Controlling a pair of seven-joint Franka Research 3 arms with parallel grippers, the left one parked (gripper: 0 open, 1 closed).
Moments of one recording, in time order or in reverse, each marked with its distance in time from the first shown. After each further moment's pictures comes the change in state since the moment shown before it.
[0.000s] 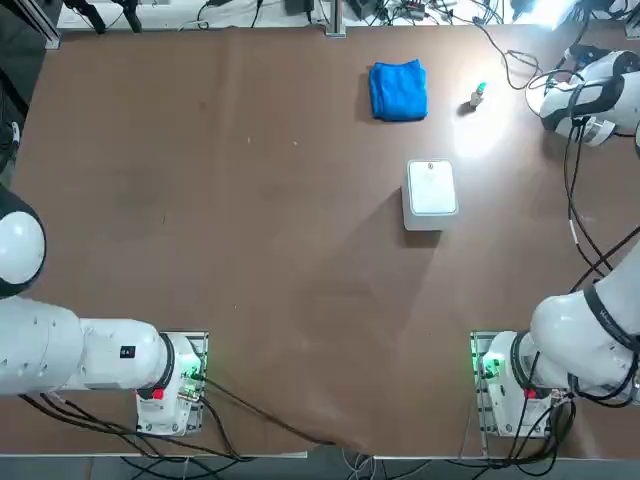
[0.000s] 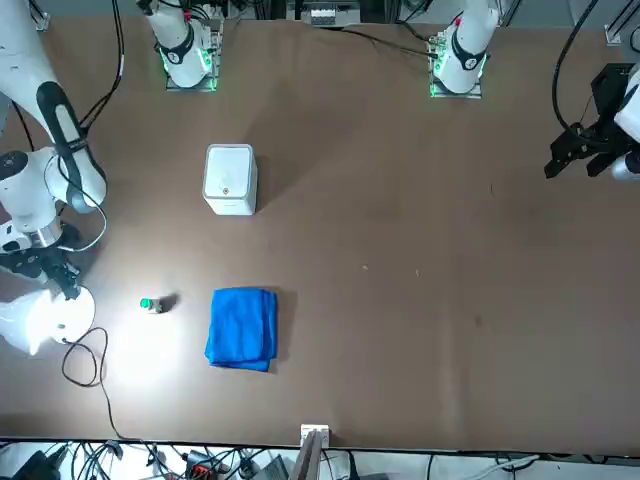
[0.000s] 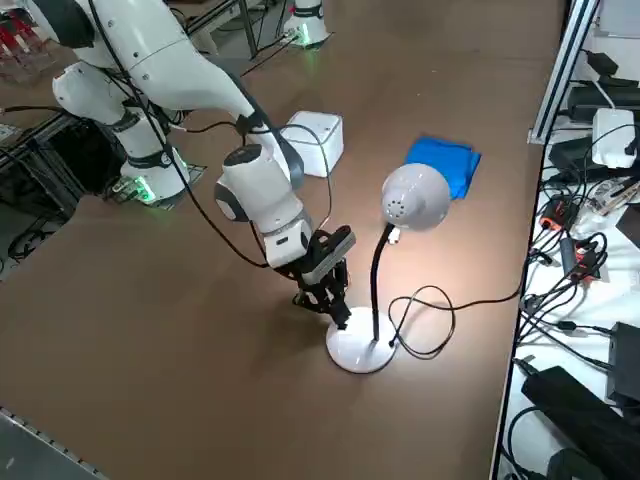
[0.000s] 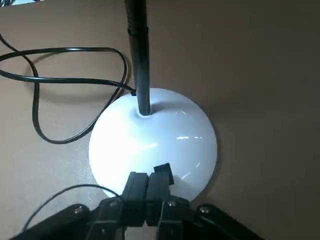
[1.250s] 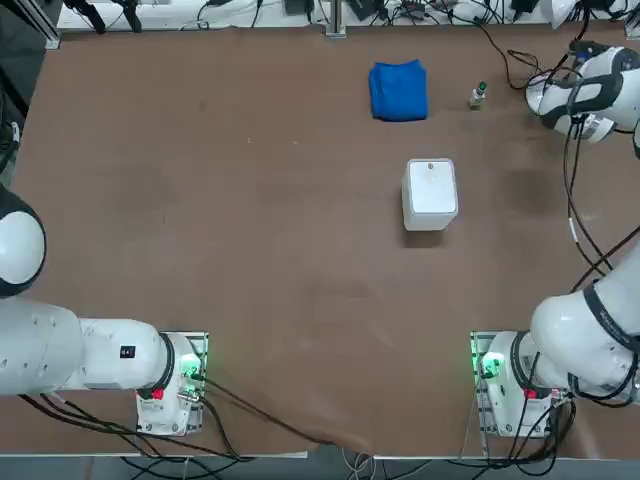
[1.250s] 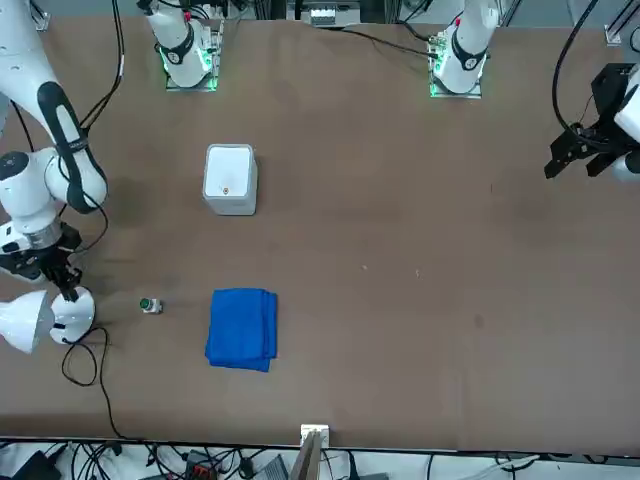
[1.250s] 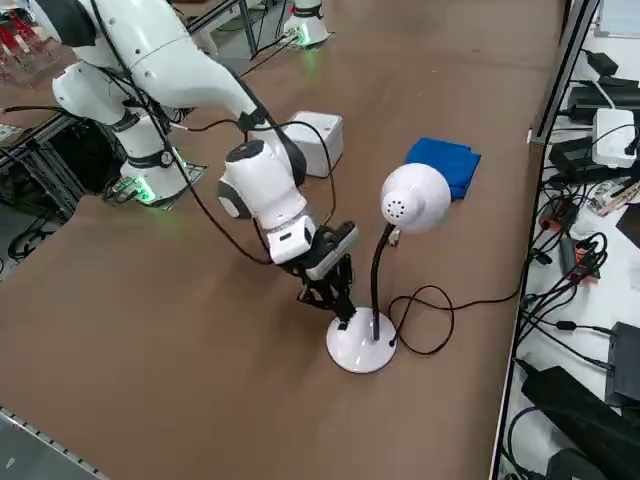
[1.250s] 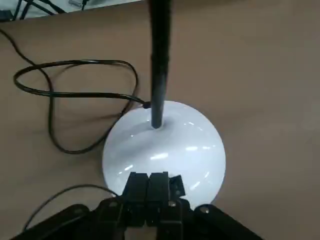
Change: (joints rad) arm 0.018 -0.018 0.003 0.017 0.000 -0.031 0.005
